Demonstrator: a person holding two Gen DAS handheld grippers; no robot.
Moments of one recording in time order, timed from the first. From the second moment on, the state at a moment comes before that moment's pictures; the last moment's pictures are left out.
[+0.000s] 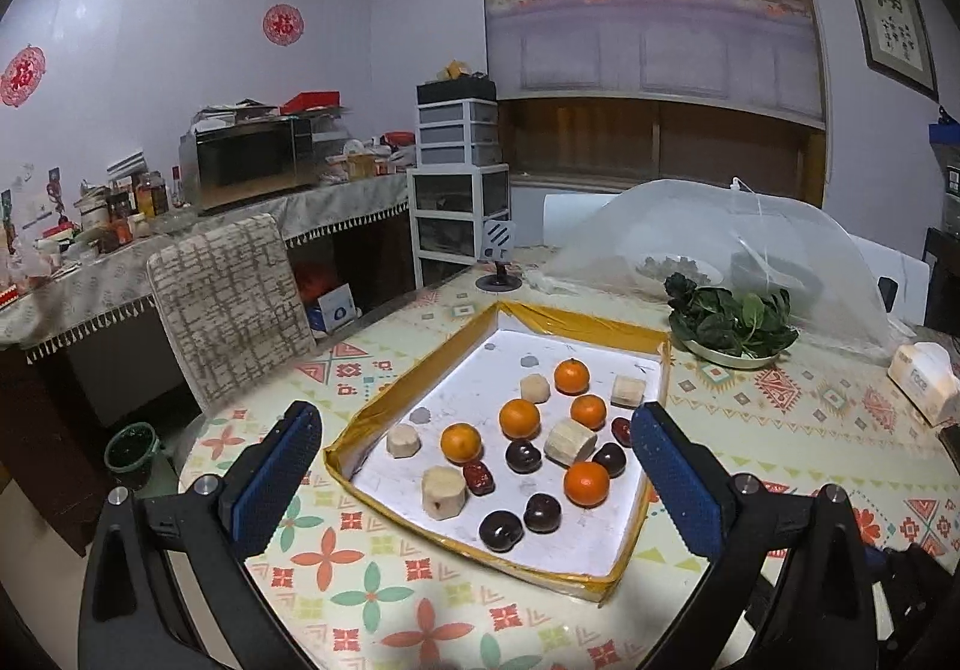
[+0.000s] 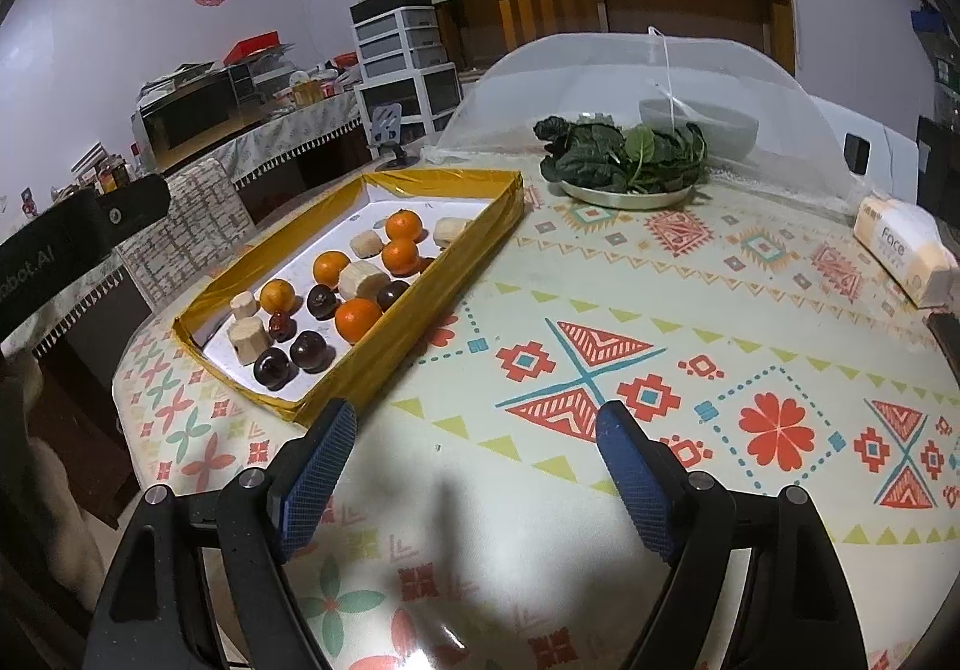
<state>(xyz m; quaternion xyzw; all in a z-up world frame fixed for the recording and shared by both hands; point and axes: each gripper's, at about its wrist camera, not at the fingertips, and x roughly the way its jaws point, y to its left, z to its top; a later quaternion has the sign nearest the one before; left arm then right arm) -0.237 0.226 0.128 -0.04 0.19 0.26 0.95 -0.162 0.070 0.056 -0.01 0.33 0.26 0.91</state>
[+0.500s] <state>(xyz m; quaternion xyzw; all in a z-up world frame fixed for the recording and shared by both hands) -0.227 0.184 0.164 -0.03 0.17 0.16 0.97 -0.164 0.042 0.085 -0.01 0.29 0.24 0.92</state>
